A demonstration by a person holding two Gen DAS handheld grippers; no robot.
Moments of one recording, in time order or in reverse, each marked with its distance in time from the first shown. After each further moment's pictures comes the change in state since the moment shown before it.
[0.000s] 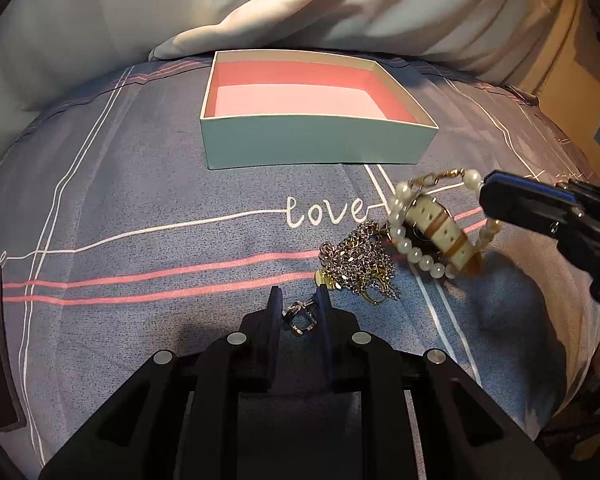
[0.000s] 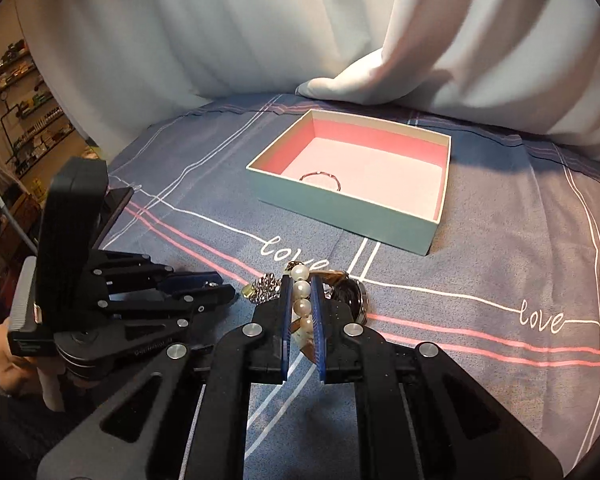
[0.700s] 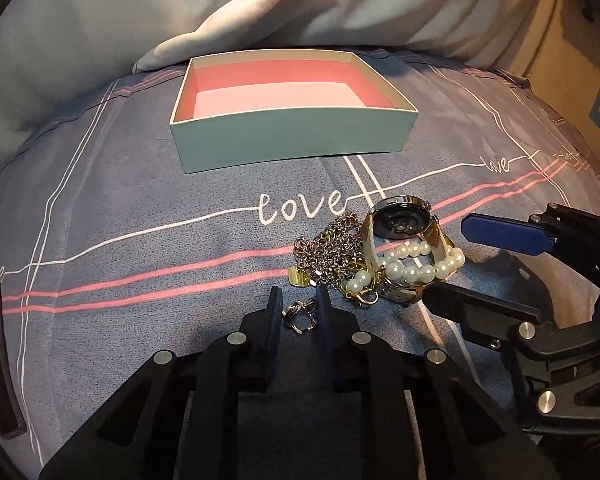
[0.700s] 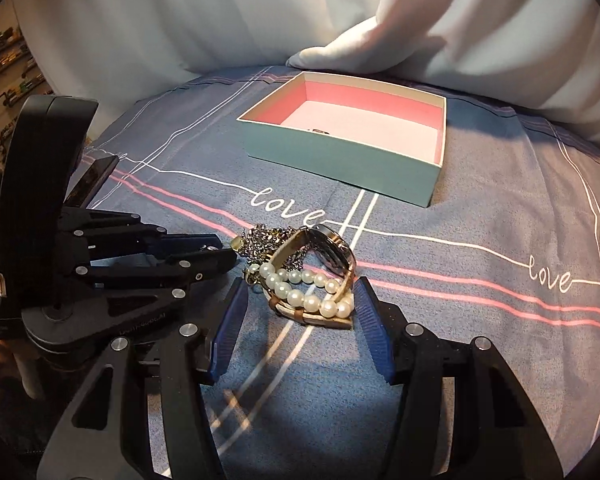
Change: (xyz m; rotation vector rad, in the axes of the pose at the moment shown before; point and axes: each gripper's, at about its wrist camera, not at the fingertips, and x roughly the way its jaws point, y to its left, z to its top) left arm 0.003 -0.018 -0.006 0.068 -0.008 0.013; right arm 0.031 0.015 -0.039 -0.047 0.096 -0.051
